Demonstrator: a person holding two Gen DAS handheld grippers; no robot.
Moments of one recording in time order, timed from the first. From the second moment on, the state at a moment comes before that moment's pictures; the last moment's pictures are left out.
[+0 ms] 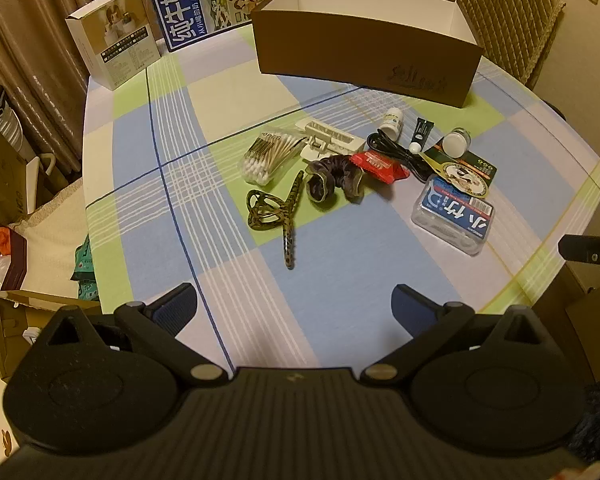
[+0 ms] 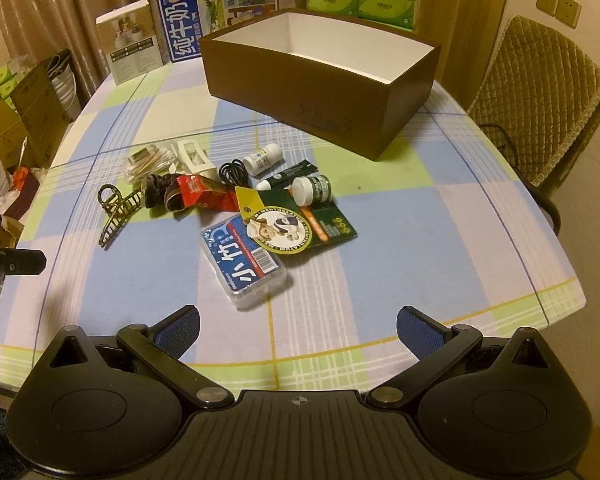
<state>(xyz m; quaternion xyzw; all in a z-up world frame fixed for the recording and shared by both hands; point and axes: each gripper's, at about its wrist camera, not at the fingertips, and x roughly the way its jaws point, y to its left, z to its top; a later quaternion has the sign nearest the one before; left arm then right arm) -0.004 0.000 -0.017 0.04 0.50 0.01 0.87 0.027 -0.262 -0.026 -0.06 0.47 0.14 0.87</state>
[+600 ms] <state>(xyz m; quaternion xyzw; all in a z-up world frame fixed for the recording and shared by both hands) 0.003 0.006 -0.022 0.04 0.50 0.01 0.86 0.034 -0.253 -0.027 -0.06 0.47 0.15 0.87</state>
